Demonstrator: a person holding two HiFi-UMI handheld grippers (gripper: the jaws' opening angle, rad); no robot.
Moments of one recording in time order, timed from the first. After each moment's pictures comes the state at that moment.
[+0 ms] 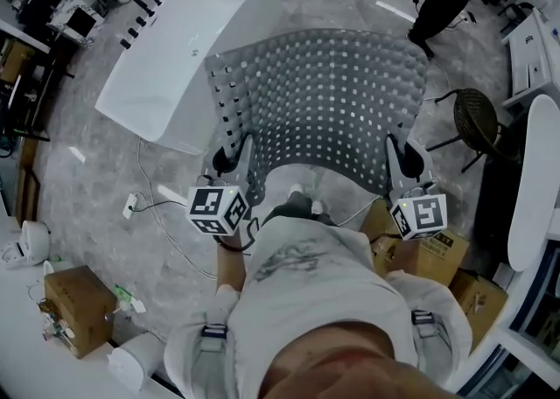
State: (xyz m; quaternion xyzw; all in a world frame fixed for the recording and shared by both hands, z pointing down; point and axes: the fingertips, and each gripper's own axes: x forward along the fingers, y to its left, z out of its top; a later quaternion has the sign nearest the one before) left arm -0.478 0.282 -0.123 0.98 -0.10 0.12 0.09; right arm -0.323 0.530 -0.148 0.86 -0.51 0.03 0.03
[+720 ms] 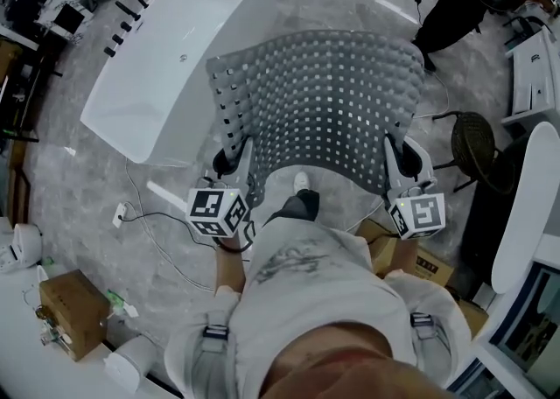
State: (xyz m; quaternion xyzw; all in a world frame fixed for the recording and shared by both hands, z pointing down) left arm -0.330 0.202 -0.093 0.98 -0.10 0.14 0.11; right arm -0.166 0.435 -0.133 0.85 -0.53 0.05 0.07
